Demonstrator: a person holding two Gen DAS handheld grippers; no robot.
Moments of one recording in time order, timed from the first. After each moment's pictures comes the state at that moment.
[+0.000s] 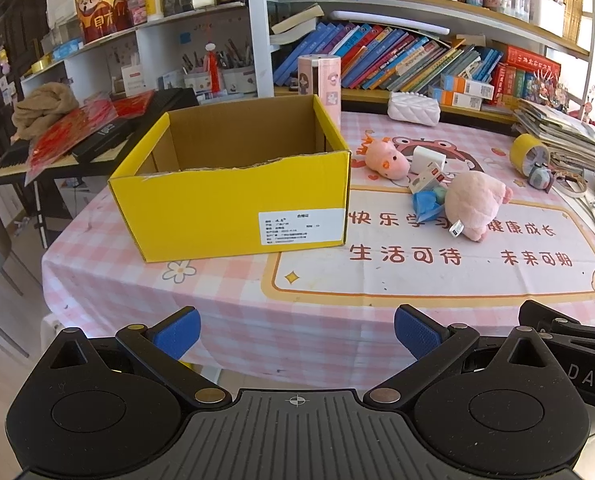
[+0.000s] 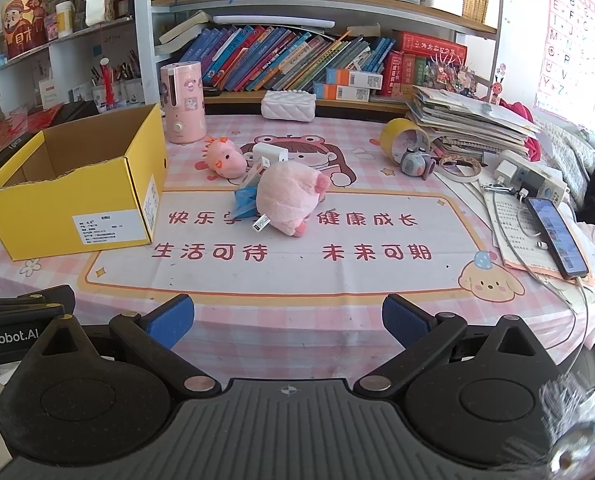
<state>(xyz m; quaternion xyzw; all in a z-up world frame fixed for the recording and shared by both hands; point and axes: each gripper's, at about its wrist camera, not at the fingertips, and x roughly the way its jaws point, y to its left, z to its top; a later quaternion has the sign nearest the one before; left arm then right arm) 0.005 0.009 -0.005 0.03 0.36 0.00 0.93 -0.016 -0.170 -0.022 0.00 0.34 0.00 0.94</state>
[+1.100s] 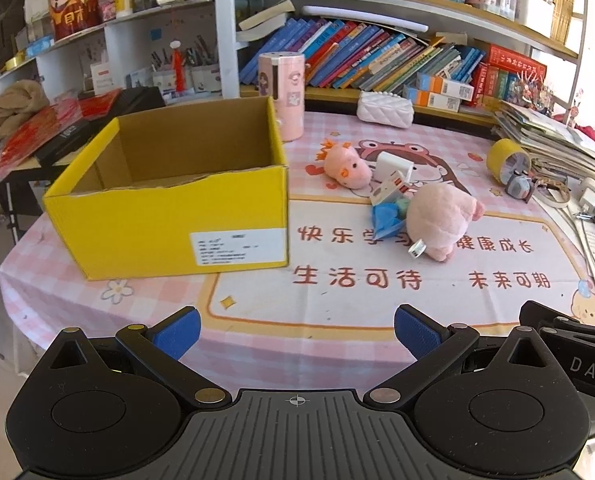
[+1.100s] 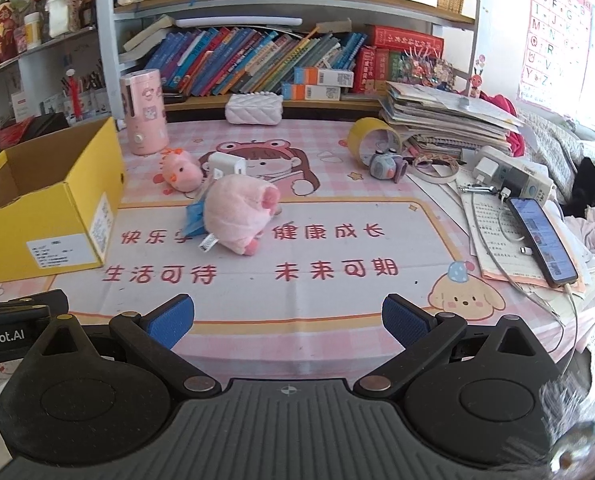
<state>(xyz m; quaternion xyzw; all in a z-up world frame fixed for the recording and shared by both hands) 0.043 -0.033 -0.008 0.01 0.37 -0.03 0.93 0.019 -0.220 -0.030 0.01 0.34 -0.03 0.94</state>
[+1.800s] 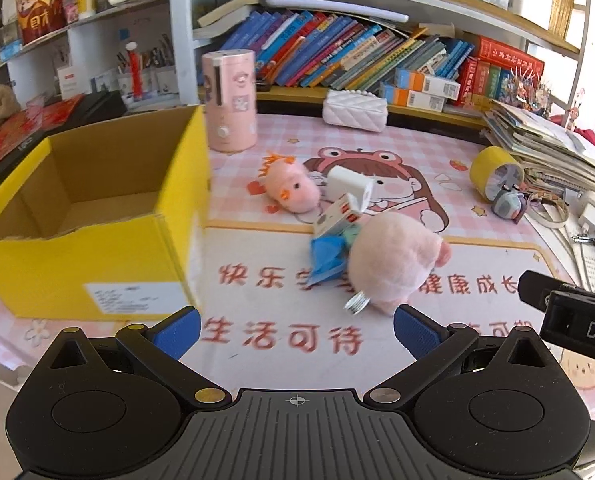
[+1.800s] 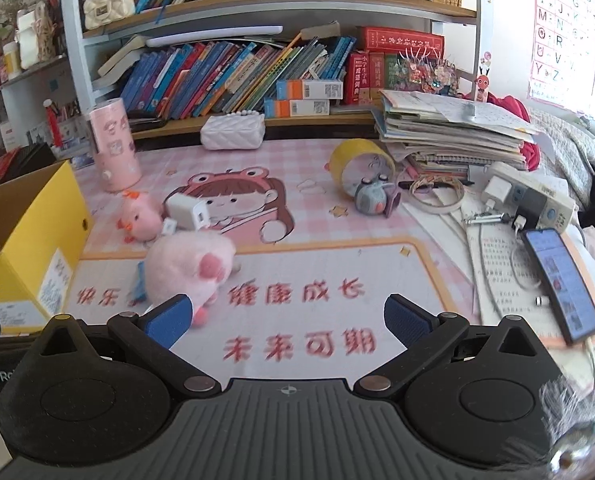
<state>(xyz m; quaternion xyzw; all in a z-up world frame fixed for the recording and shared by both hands) 0.113 -0.108 -0.019 0.00 0.38 -0.03 0.92 0.103 -0.288 -0.025 0.03 0.32 -0.01 0.95</state>
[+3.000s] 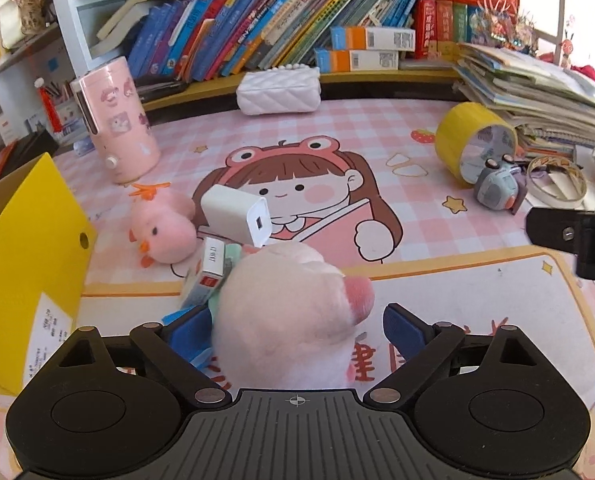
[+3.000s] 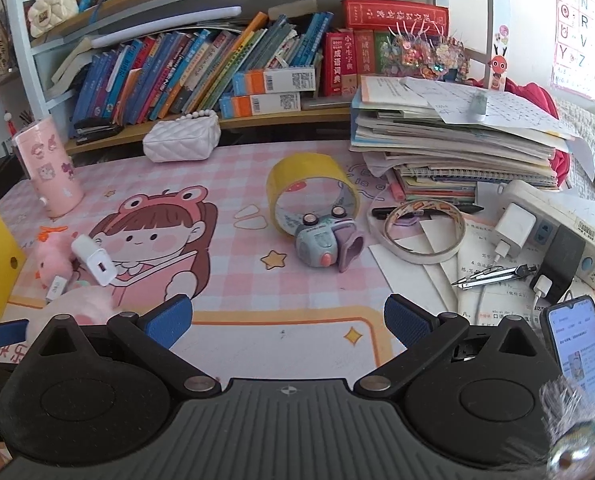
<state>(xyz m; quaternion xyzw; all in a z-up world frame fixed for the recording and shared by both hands) 0.213 -0.231 -0.061 0.08 0.40 -0.05 0.91 0.226 -0.395 -0.048 0.04 0.34 0.03 0.94</state>
